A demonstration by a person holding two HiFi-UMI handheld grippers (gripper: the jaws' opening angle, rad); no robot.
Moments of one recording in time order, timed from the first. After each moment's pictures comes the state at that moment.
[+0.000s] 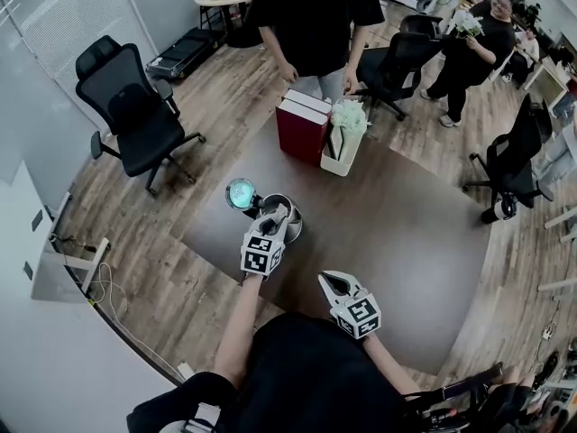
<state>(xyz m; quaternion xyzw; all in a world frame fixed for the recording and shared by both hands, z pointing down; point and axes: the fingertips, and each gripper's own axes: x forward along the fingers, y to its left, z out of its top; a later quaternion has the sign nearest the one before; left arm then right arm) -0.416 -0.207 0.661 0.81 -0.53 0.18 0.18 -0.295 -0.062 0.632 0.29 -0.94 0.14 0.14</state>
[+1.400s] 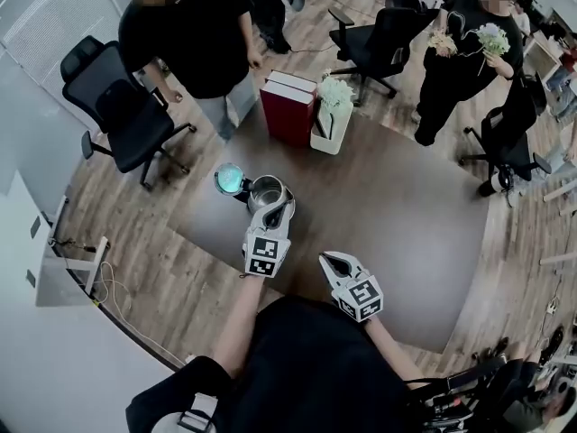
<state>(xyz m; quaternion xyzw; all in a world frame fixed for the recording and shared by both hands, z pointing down) -0.374 -0.184 0.614 0.83 -0.52 0.17 0.05 -0.278 -0.064 0.631 0.31 -0.93 0.14 0.13</state>
